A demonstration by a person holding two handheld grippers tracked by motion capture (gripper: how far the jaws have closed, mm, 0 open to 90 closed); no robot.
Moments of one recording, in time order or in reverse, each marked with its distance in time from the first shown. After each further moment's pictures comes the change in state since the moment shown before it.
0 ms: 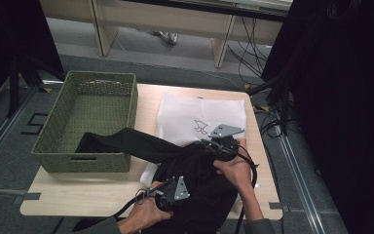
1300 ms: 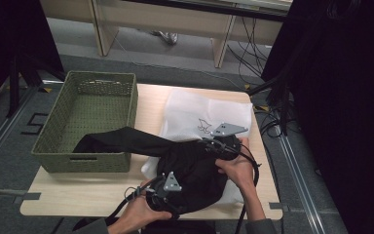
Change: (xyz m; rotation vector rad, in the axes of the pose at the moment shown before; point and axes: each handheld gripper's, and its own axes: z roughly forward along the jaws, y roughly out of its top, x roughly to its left) left arm 0.003 -0.010 -0.013 0.035 -0.104 -0.167; right arm -0.003 0.002 -0.006 -0.020 0.005 0.014
